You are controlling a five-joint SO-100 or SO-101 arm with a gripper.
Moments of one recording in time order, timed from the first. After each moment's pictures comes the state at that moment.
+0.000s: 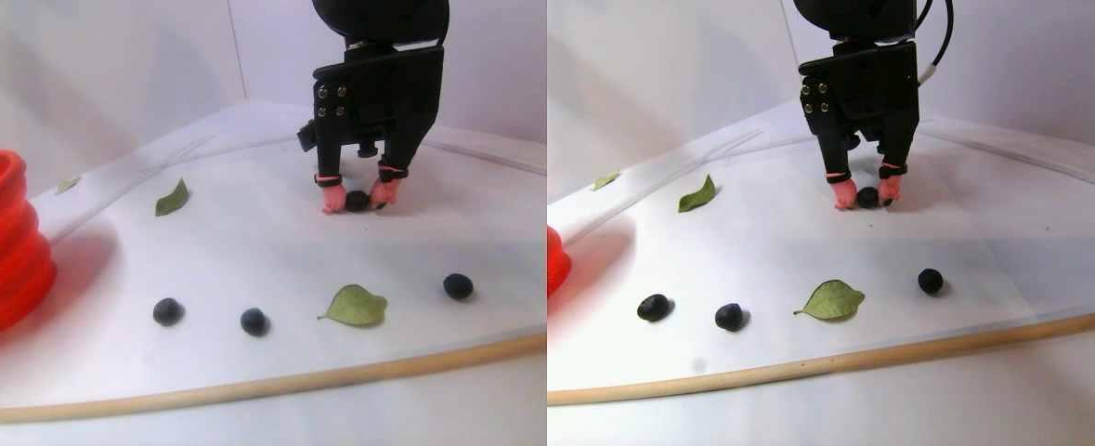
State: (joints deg) arm 24.7 97.6 129.2 11.3 -96.9
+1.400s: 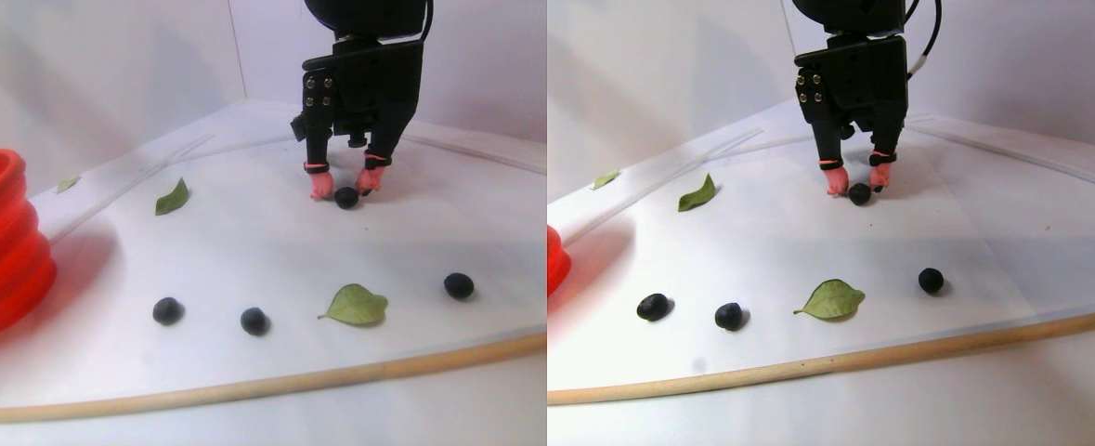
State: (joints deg) arm 23.0 98.9 125.2 17.4 -94.2
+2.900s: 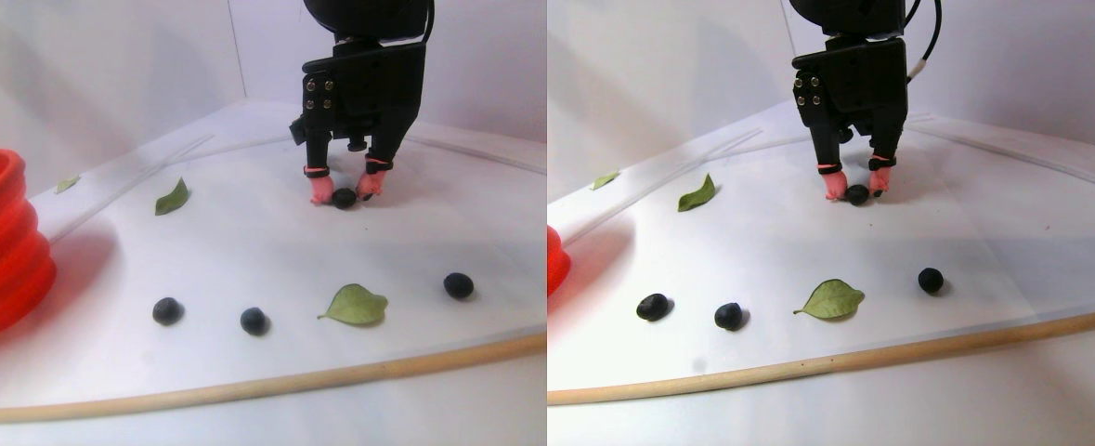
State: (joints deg) arm 23.0 98.9 126.7 16.3 -95.1
